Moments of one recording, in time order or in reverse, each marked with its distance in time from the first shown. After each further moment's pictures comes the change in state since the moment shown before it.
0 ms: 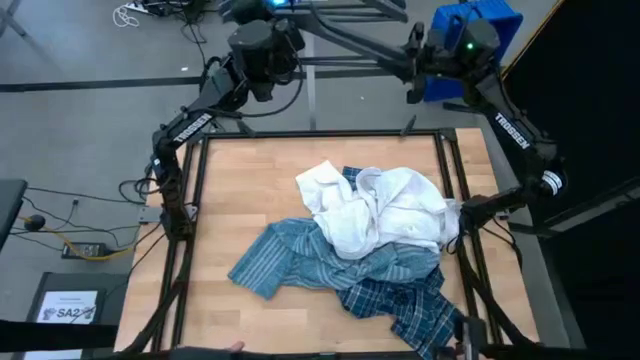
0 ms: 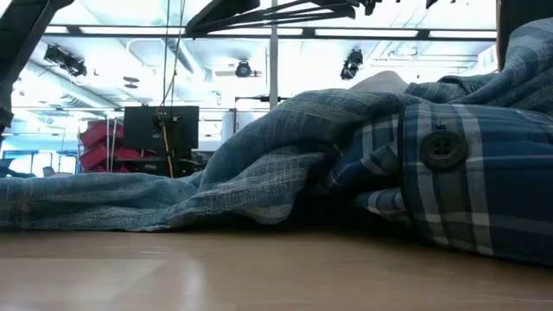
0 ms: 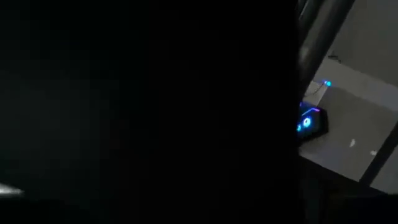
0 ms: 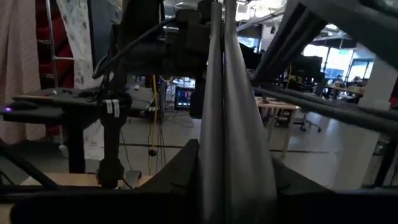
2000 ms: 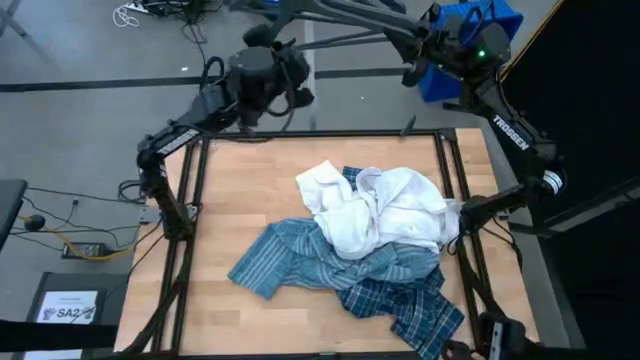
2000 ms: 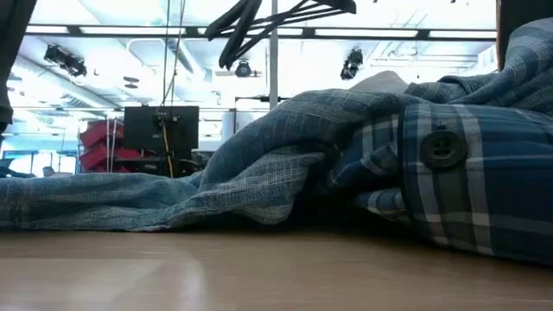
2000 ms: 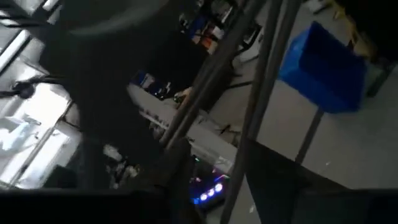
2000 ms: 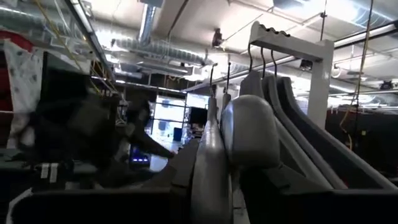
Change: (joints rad) left arm -0.108 -0.117 -0.170 -0.110 0.357 -0.357; right arm 0.041 0.000 0.000 0.321 0.262 0.125
